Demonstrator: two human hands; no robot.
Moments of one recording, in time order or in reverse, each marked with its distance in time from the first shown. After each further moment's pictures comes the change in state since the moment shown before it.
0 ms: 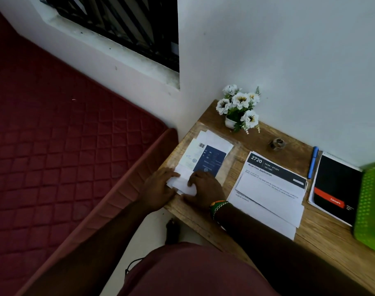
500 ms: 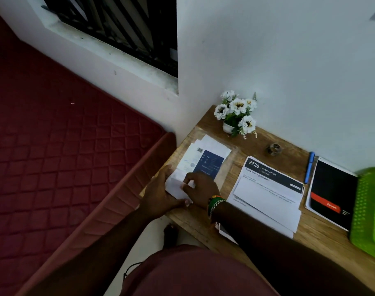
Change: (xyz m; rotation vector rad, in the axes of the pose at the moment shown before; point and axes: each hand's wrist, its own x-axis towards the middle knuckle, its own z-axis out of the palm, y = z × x) left_hand -0.002 0.049 -0.014 -0.327 0.041 -0.232; right_hand 0.004 -0.018 -0.028 0.304 0.025 0.115
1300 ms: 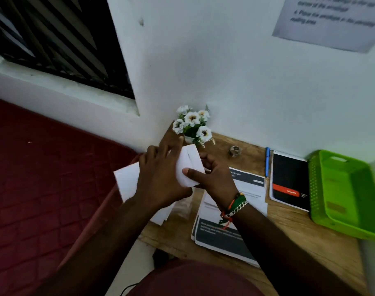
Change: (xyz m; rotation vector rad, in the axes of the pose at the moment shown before) left_hand 0.025 0.194 0.006 0.774 0.033 0.381; right_hand -0.066 0.002 -0.127 0.970 0.368 0.008
